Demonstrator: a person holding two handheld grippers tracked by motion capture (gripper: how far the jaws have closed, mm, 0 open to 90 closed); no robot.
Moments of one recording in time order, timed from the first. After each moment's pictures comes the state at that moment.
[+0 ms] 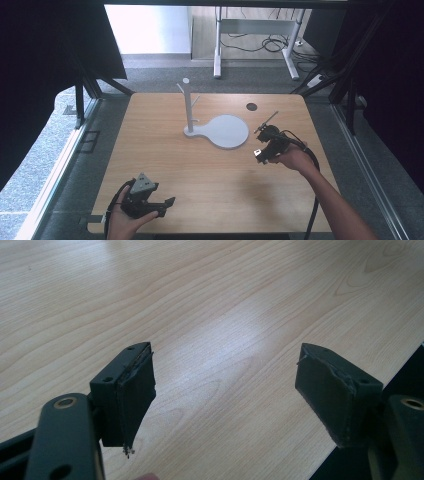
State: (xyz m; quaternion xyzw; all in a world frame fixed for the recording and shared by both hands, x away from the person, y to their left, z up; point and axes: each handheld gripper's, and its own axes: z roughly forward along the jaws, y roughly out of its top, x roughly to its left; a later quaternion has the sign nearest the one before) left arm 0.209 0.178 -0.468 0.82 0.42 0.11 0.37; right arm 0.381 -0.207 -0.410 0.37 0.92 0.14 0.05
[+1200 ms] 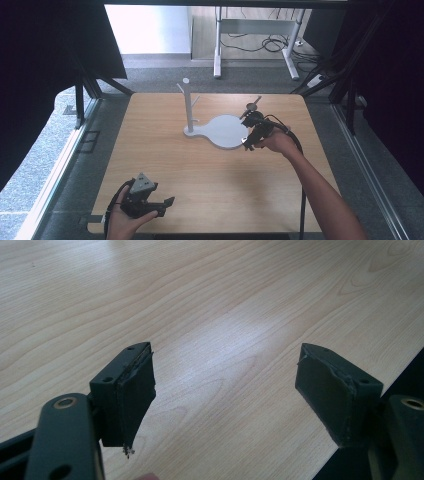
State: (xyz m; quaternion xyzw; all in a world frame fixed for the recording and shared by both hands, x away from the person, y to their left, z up) left arm 0.210 0.180 -0.469 0.82 0.43 0.11 0.37; right arm 0.426 -0.168 -0.403 0.36 0.92 0.14 0.04
